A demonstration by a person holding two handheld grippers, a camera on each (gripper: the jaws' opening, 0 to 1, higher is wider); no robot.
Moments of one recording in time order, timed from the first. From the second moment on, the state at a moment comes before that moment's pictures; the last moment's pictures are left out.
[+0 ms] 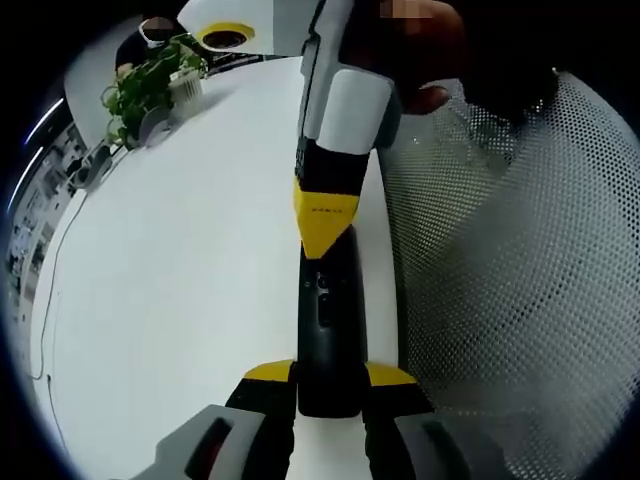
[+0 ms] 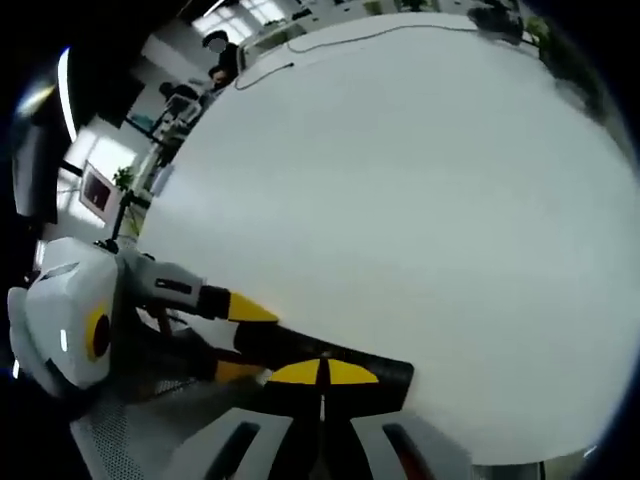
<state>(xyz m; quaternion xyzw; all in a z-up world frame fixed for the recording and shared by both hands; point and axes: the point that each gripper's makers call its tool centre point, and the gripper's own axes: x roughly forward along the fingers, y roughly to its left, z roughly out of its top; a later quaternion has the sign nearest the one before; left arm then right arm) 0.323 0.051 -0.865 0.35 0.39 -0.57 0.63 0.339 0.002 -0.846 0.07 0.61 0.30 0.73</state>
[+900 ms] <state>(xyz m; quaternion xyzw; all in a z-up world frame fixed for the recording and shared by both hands) 0.323 0.051 -0.865 0.35 0.39 -0.57 0.63 0.332 0.000 -0.857 0.03 0.62 0.30 0.72</state>
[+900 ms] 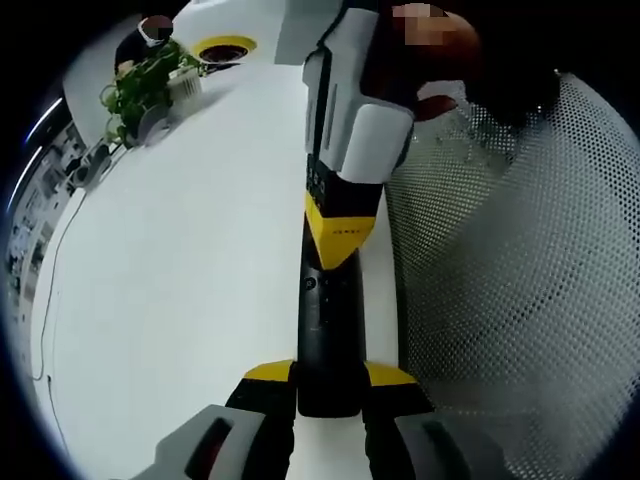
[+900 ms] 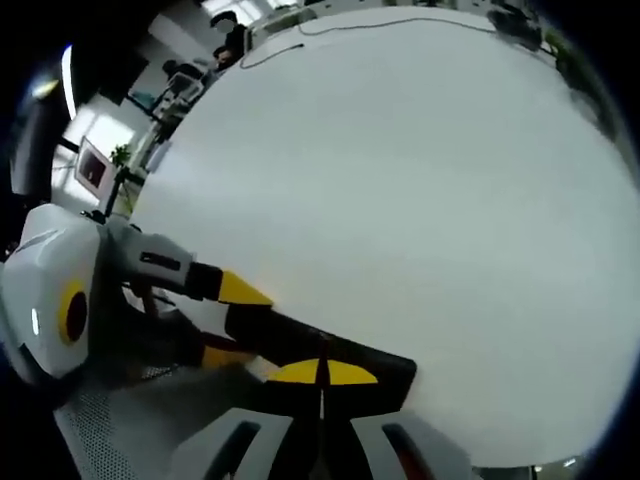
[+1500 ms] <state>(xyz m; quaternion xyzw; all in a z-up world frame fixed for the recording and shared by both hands) 0.323 0.050 -0.865 0.35 0.39 -0.57 0.63 0.329 -0.009 -0.853 0.05 0.64 0.29 0.71</state>
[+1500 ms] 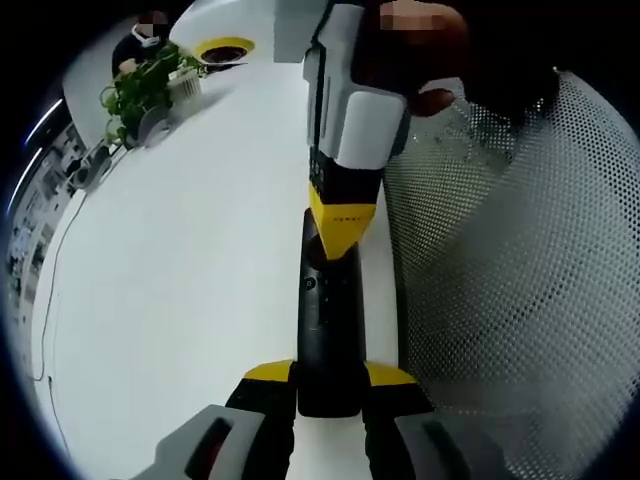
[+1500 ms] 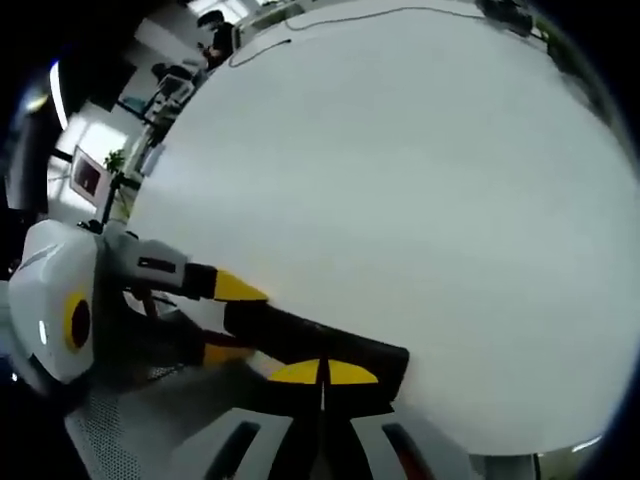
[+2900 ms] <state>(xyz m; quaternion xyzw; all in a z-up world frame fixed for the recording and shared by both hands) 0.323 0.051 -0.865 0.35 0.39 -0.57 0.63 0.329 0.001 -0.854 0.04 0.64 0.30 0.71</state>
